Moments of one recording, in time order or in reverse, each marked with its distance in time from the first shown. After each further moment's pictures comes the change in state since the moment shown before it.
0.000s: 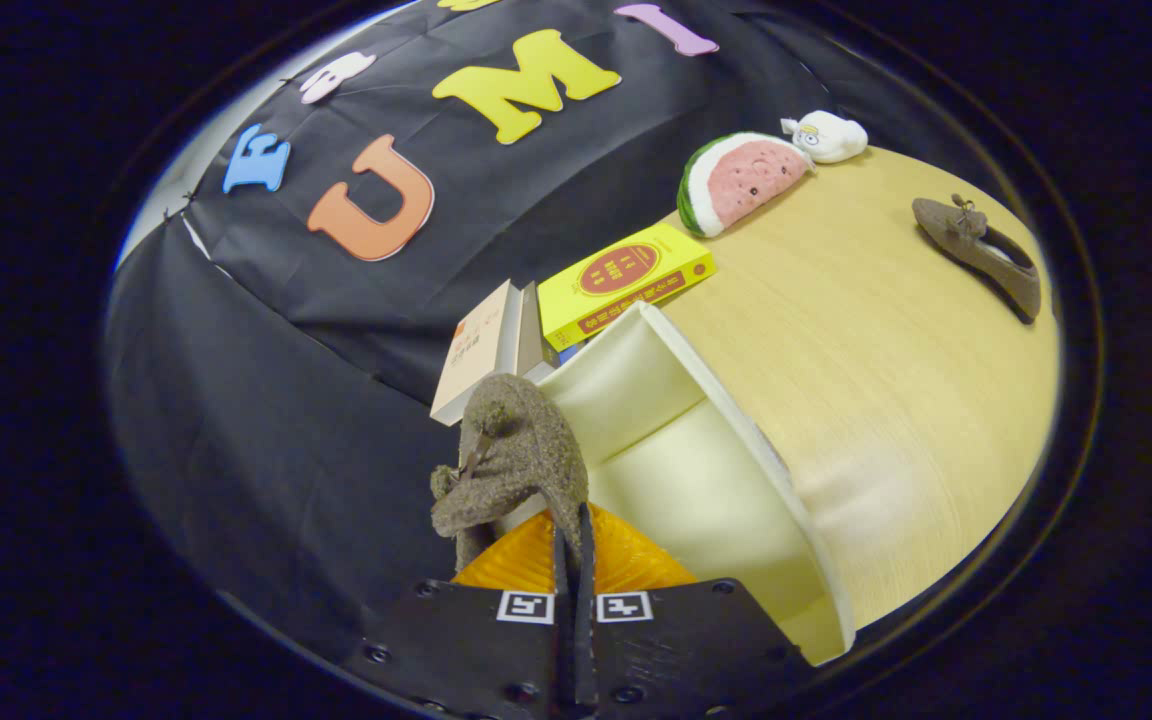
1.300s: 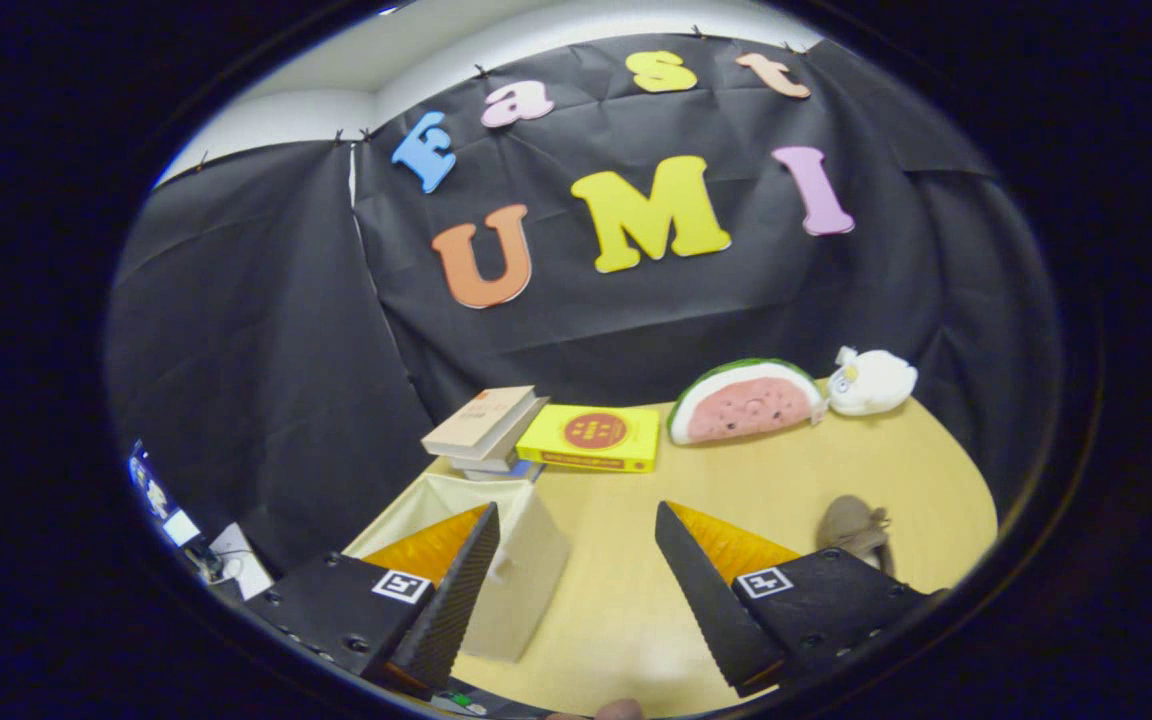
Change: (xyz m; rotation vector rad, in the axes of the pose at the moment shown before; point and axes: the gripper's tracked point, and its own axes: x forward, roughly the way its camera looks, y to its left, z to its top) arm -0.195 -0.151 0.205 -0.577 -0.314 0.056
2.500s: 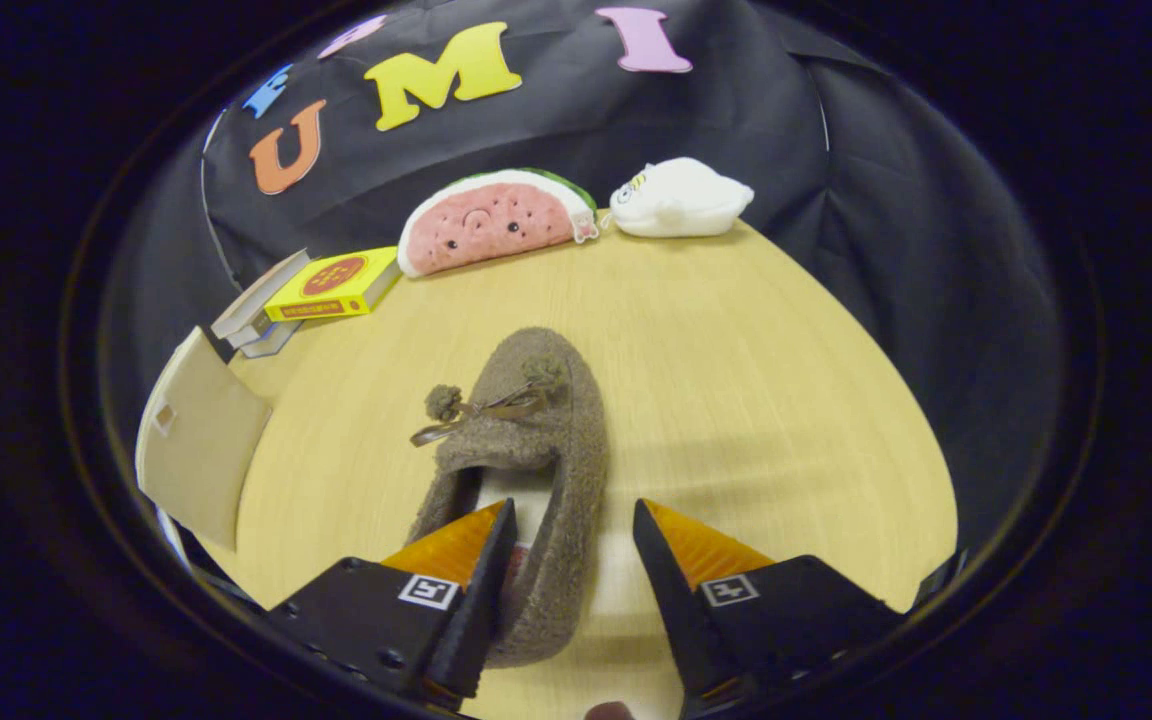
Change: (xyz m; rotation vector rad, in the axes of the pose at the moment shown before) arm 0.067 -0.280 -0.182 0.158 0.429 -0.224
